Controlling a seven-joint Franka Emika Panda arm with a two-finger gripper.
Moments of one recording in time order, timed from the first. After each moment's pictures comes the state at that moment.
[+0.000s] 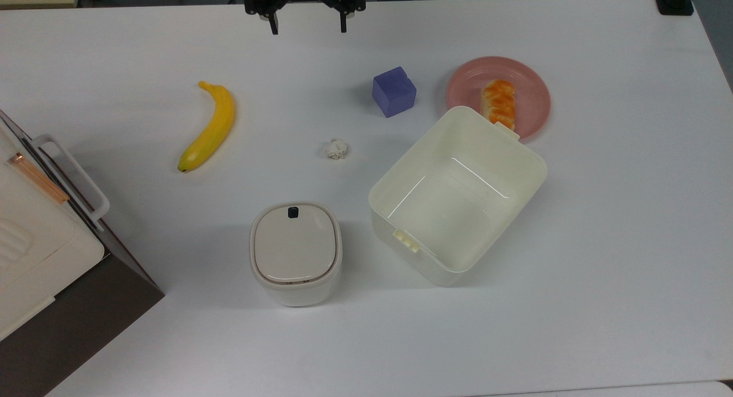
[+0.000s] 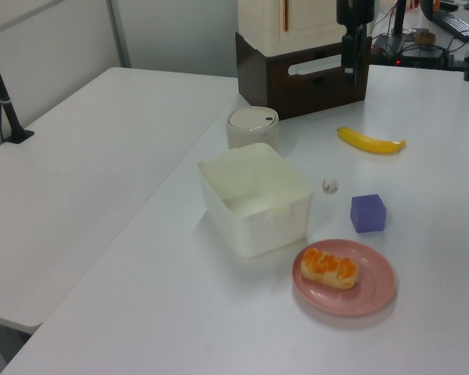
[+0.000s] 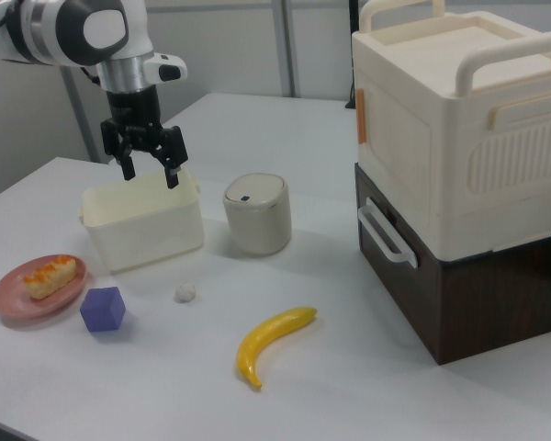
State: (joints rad) arm -0.01 0.06 0.05 -1.59 0.00 1.60 -0.02
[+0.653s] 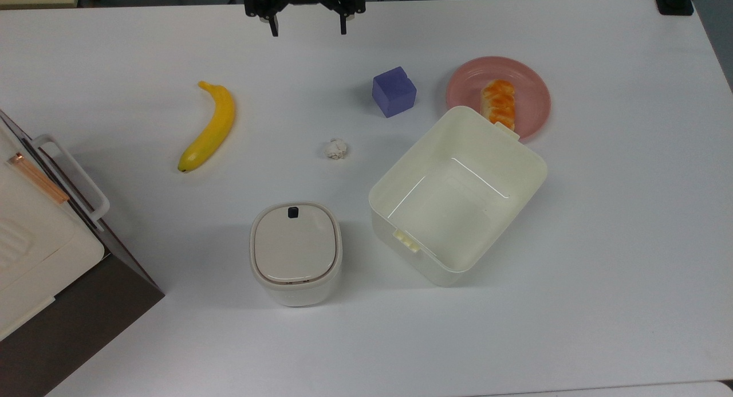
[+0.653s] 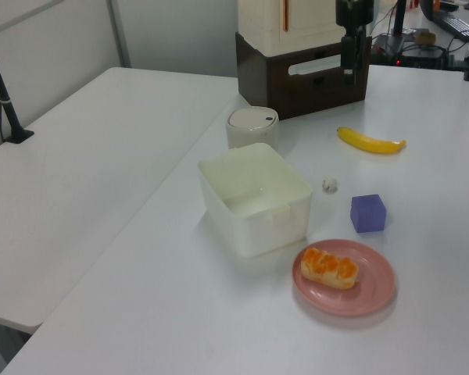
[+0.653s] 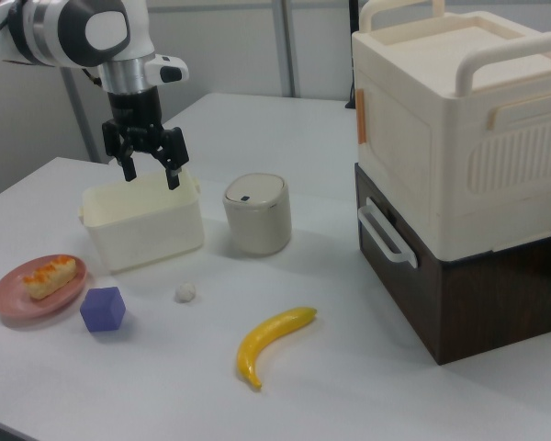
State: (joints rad) arm -0.01 0.07 0.05 -1.59 0.00 1.60 -0.02
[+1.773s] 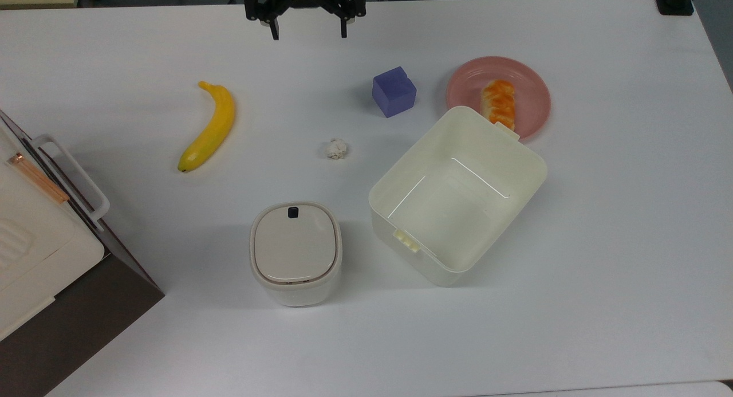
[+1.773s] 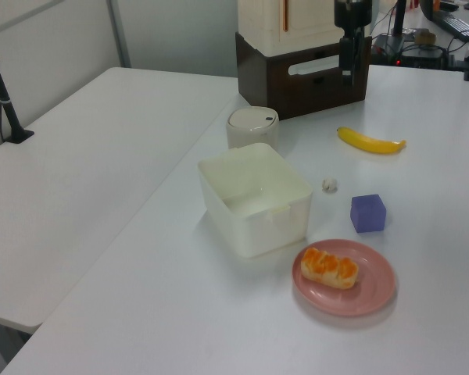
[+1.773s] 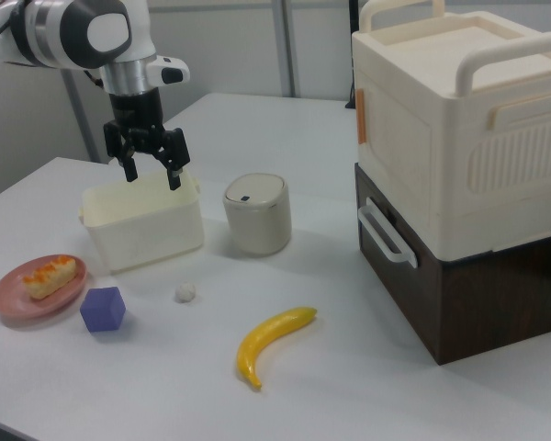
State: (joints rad) arm -0.02 0.08 0.05 -1.59 0.00 1.61 -0.02
